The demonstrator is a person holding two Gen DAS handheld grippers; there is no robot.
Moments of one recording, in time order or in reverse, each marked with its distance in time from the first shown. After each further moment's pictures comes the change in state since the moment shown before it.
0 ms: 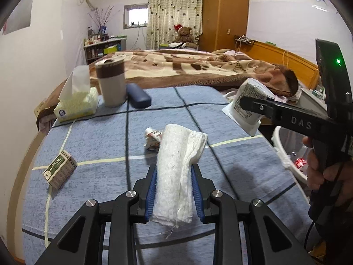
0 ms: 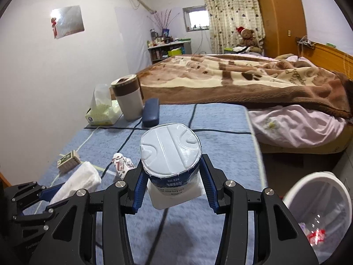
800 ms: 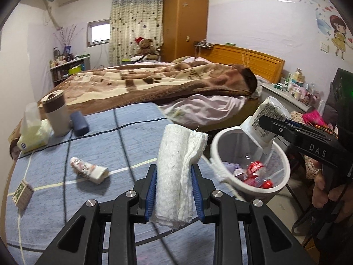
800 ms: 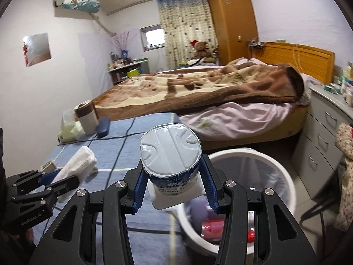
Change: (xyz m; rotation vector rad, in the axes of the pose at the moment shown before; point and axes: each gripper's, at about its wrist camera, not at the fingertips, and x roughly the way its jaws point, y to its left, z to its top) left arm -0.015 -0.130 0.015 0.140 -0.069 -0.182; right arm -0.099 -0.087 -0.038 0.140 -0.116 -0.221
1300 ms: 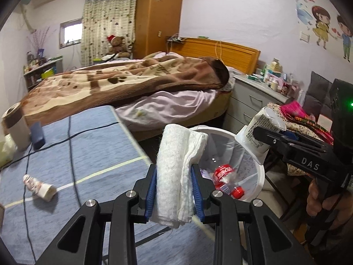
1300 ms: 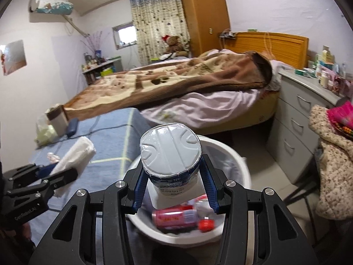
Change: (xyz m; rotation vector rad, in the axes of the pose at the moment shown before) left arm 0.048 -0.077 0.022 0.072 0.035 -0.148; right arm -0.010 -0.061 -0.015 0.065 0.039 -0.160
